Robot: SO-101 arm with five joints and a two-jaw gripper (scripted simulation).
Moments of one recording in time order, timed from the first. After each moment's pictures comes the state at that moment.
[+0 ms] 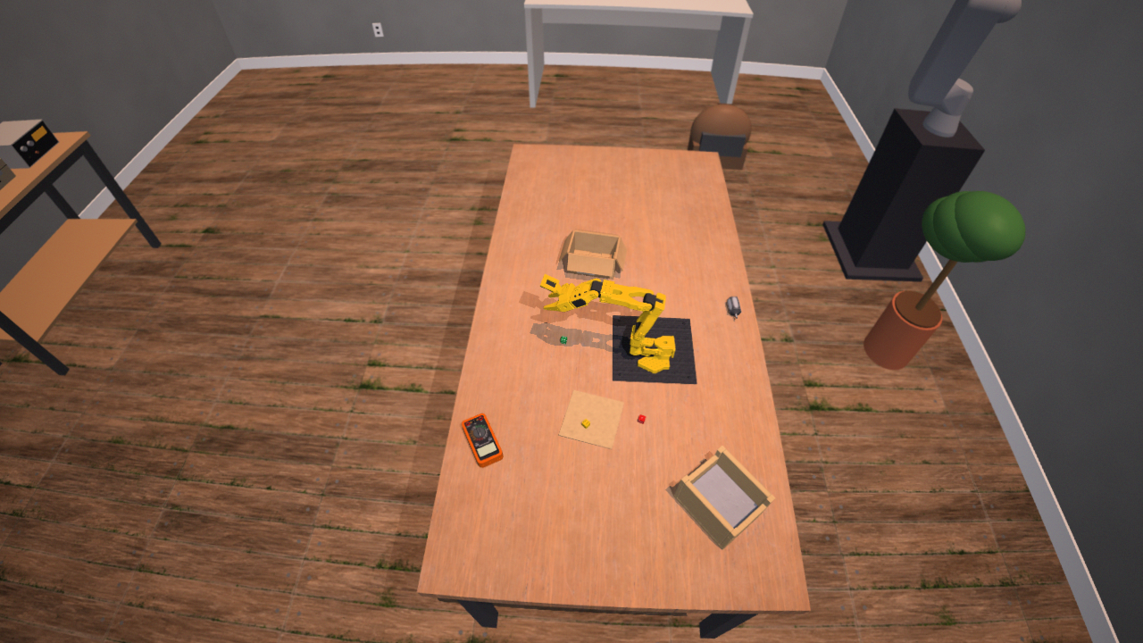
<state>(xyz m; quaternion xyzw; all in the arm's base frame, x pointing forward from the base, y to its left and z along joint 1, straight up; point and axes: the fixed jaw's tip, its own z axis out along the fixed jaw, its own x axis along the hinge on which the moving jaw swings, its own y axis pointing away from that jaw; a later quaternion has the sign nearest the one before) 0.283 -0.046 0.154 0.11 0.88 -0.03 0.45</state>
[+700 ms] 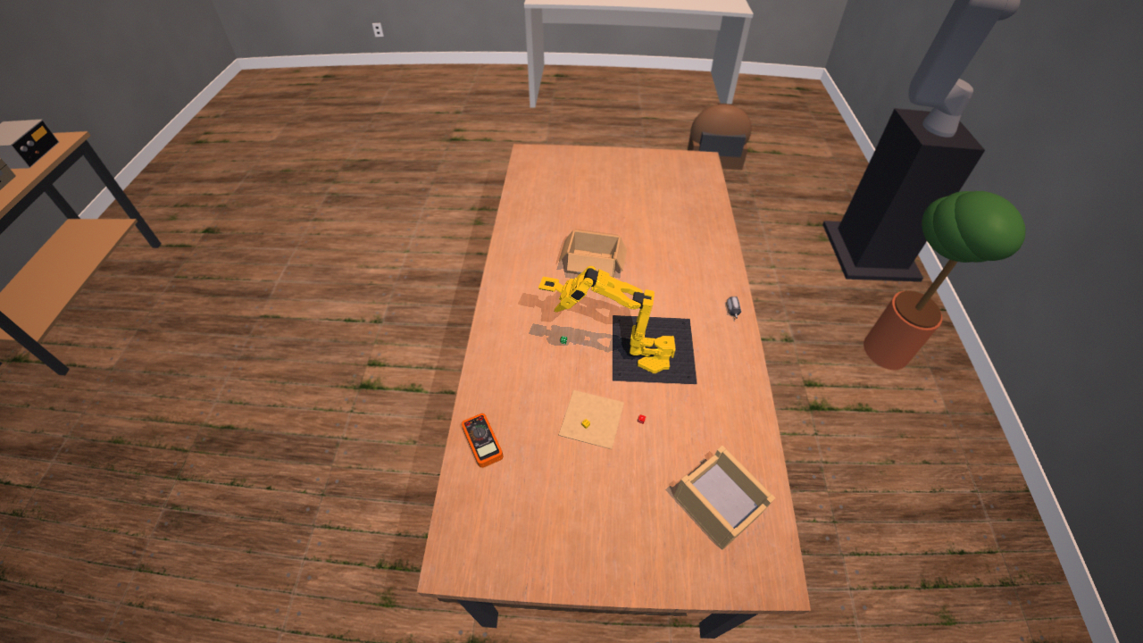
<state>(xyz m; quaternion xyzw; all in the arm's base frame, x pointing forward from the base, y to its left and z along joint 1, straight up) 0.254 -0.037 0.155 0.13 0.95 -0.01 0.27</state>
